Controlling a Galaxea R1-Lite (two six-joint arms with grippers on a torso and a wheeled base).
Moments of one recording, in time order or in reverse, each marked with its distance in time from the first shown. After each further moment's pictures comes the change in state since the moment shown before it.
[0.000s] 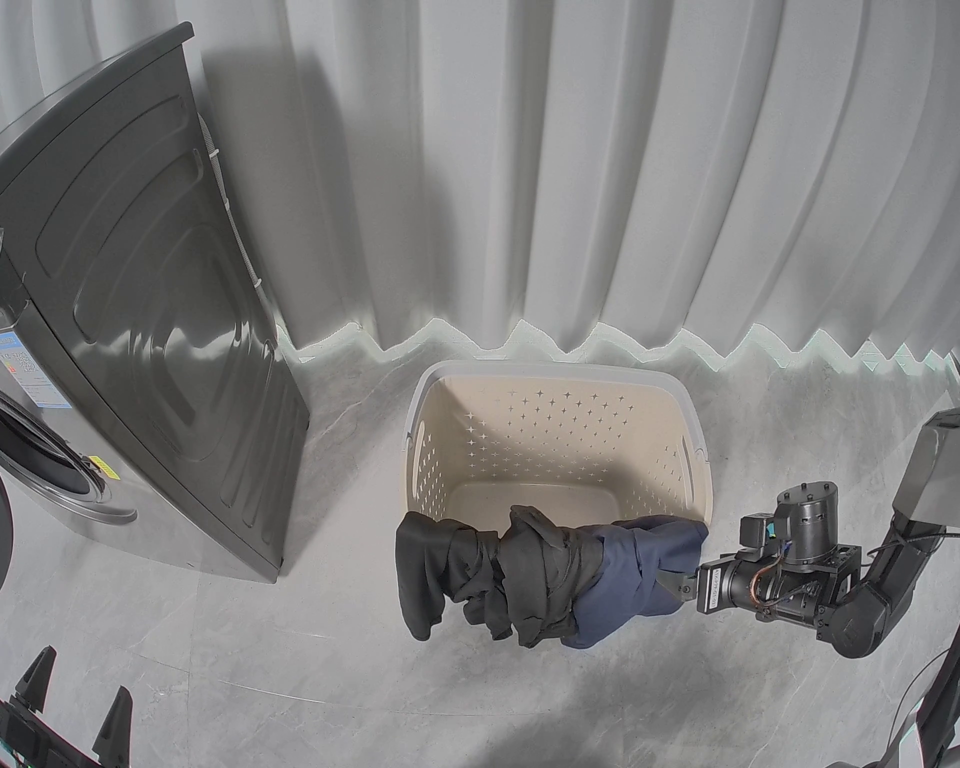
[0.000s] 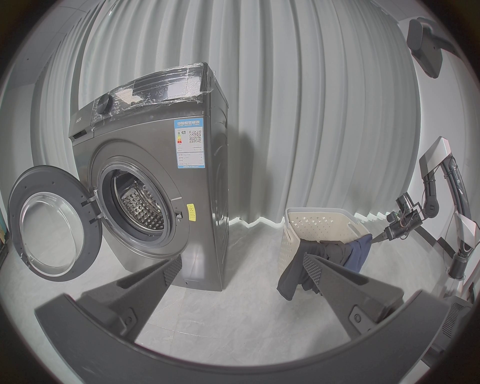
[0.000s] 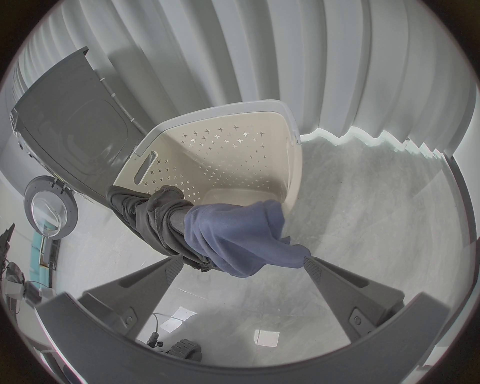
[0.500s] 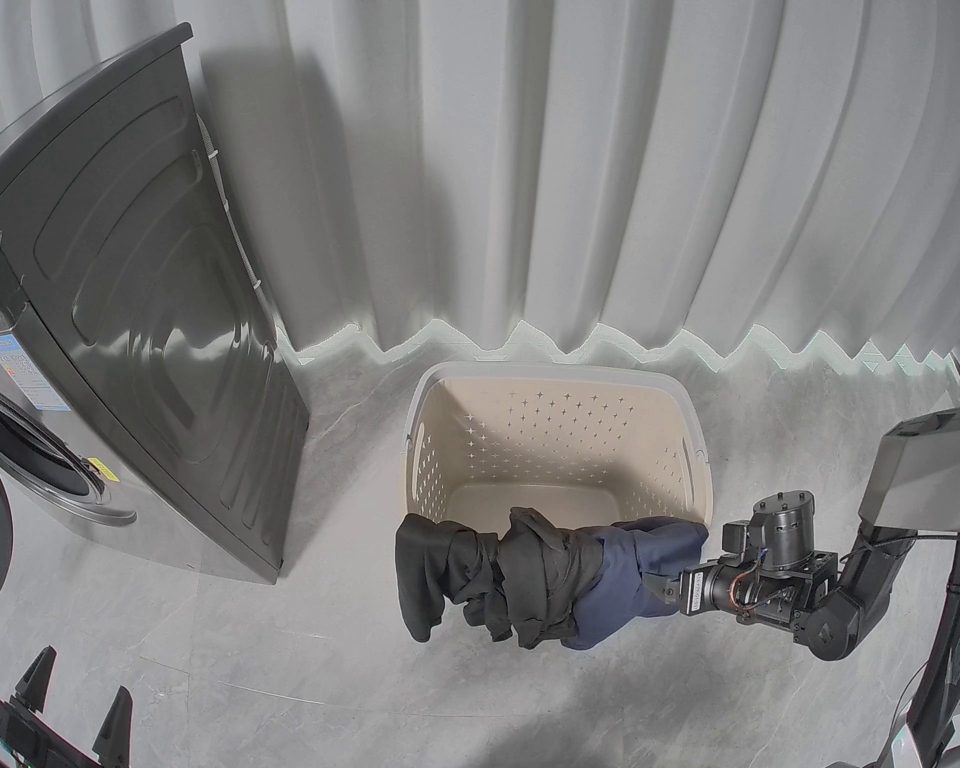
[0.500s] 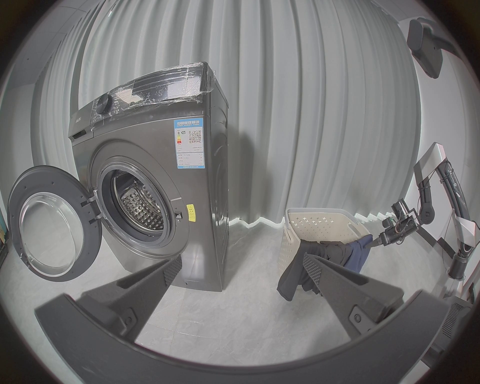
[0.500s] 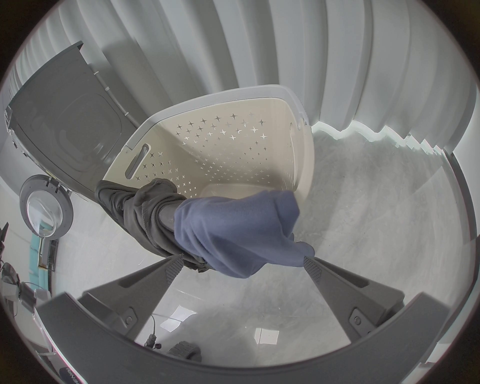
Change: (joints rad) left arm 0.000 0.000 0.000 0.000 0.000 -0.001; right arm 0.018 0.108 -0.040 -0.050 -0.025 0.024
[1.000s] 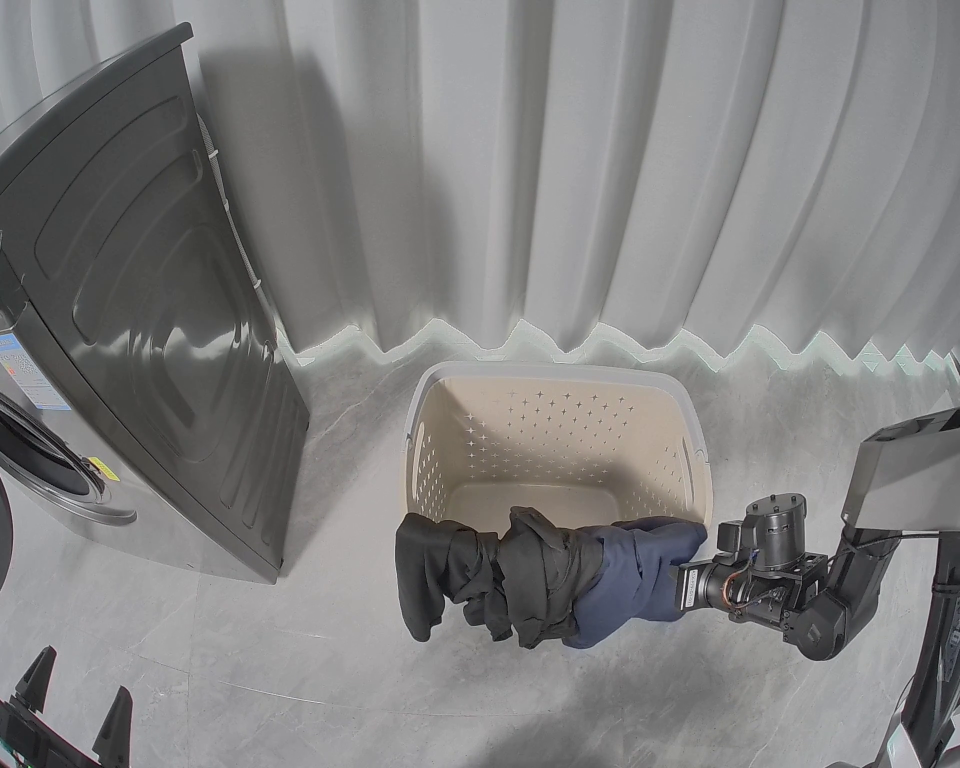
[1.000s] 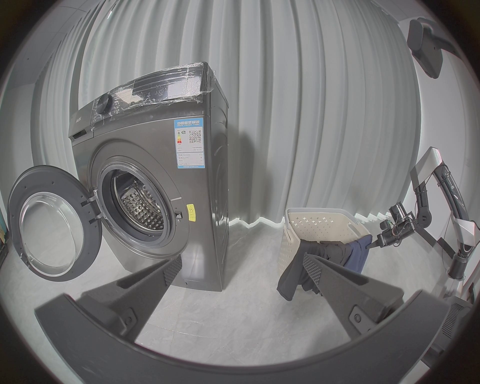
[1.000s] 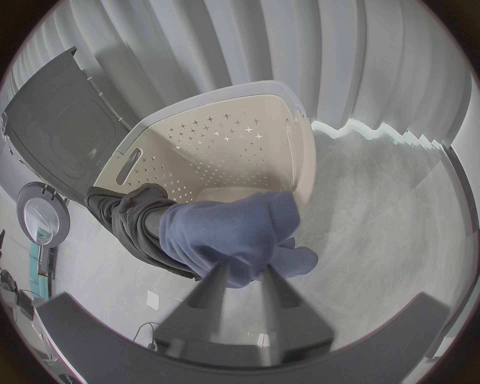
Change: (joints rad) left arm 0.000 0.000 0.000 0.000 0.000 0.000; right arm -0.012 0.072 -0.029 -0.060 0.000 0.023
